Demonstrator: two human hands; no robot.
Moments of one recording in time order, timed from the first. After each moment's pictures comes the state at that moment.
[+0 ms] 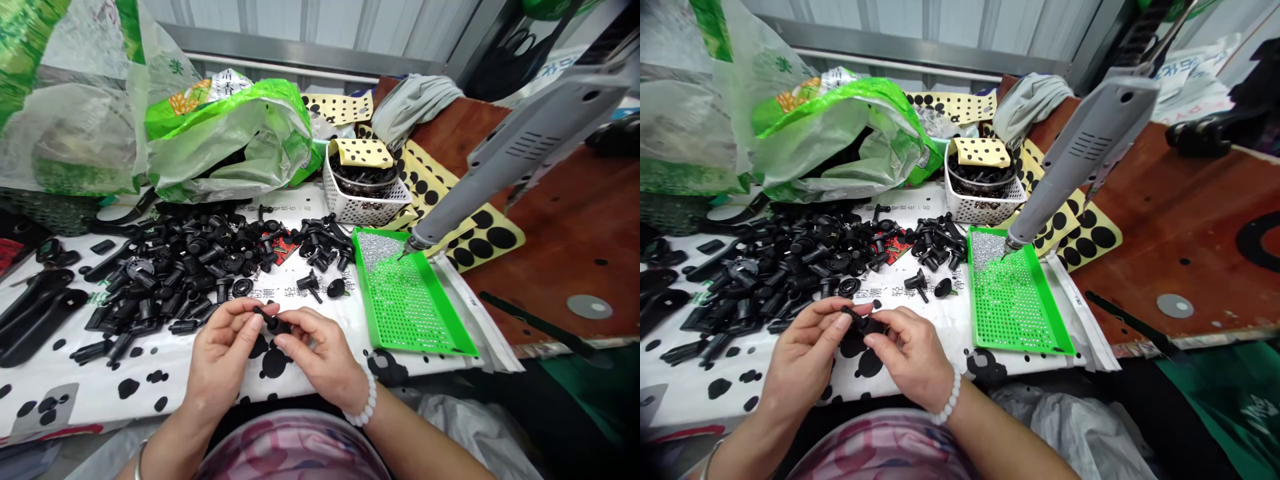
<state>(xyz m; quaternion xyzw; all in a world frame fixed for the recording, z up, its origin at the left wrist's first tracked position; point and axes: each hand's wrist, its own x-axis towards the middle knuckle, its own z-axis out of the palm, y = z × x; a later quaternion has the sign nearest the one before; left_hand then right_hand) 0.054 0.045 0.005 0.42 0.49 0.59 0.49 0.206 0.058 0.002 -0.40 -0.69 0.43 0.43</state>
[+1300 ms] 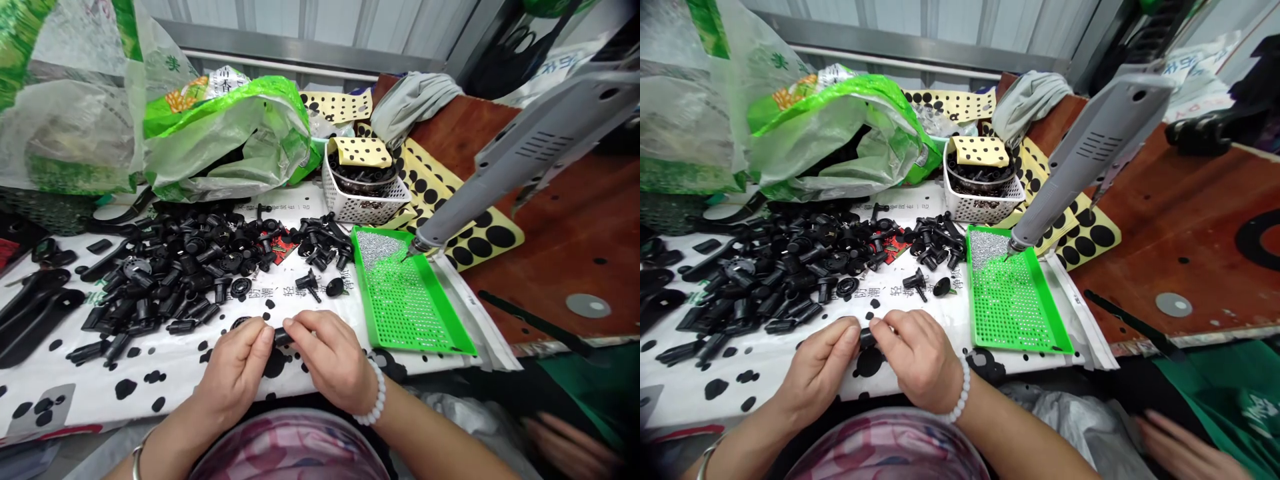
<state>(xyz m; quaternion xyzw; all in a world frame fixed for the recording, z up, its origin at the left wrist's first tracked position) 0.049 0.041 0.007 0.74 0.51 0.35 0.26 0.225 0.058 0.010 -0.30 -0.85 0.02 0.43</state>
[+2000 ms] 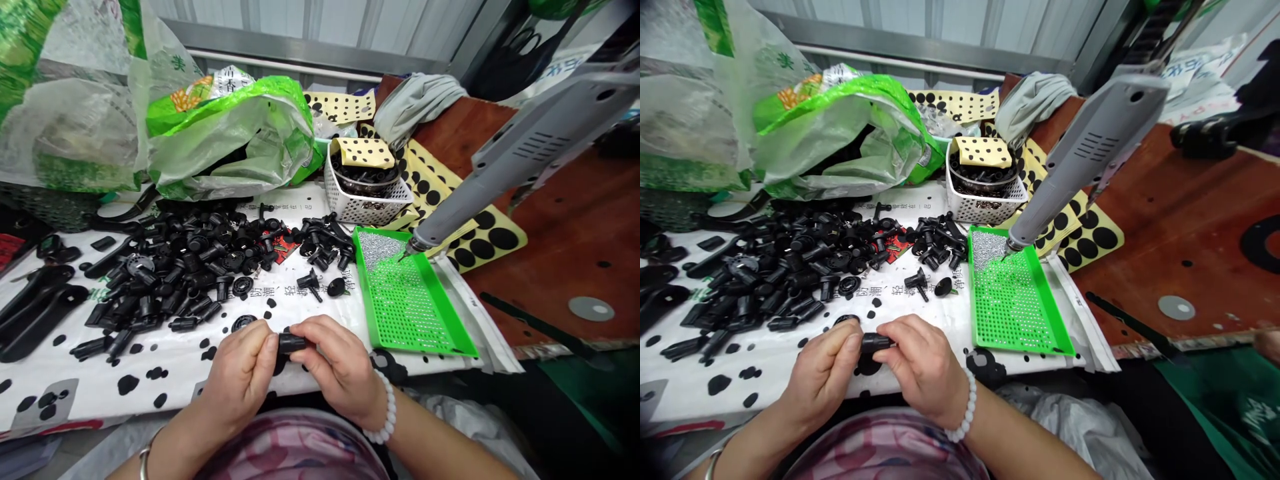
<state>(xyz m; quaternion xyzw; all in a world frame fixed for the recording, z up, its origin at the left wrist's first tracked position) 0.056 0.036 0.007 0.77 0.48 0.38 0.16 0.227 0.049 0.016 -0.32 -0.80 0.22 0.45</state>
